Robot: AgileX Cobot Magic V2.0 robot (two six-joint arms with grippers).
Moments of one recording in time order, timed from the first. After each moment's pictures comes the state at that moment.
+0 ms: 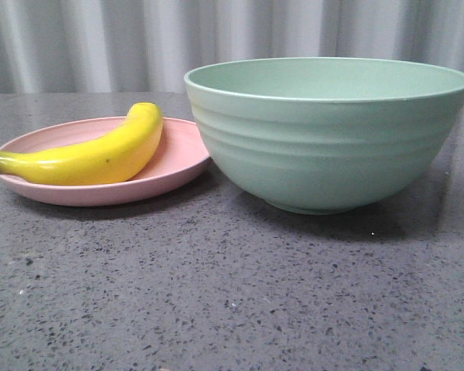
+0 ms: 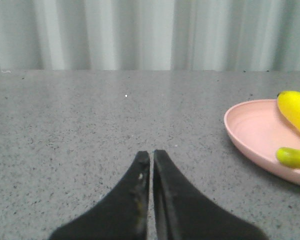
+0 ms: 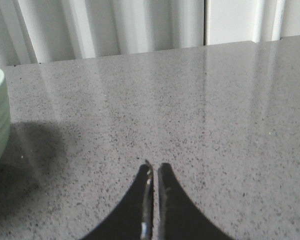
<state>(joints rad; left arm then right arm) -0.04 0.00 -0.04 -0.18 0.16 0.13 -0.13 0.08 -0.07 -0.10 0.18 0.16</state>
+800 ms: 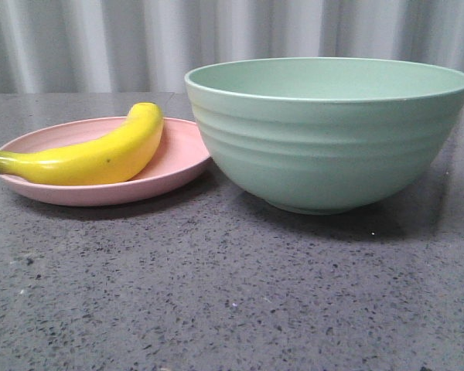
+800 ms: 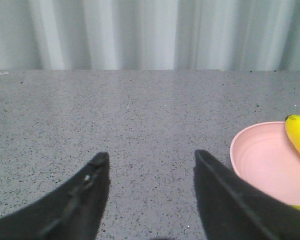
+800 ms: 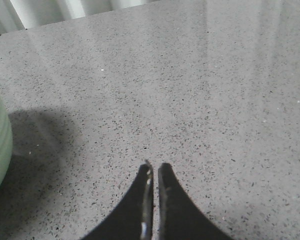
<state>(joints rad) -0.04 0.40 -0.29 -0.18 0.12 0.13 -0.13 0.37 -0.31 -0.01 0.37 0.16</state>
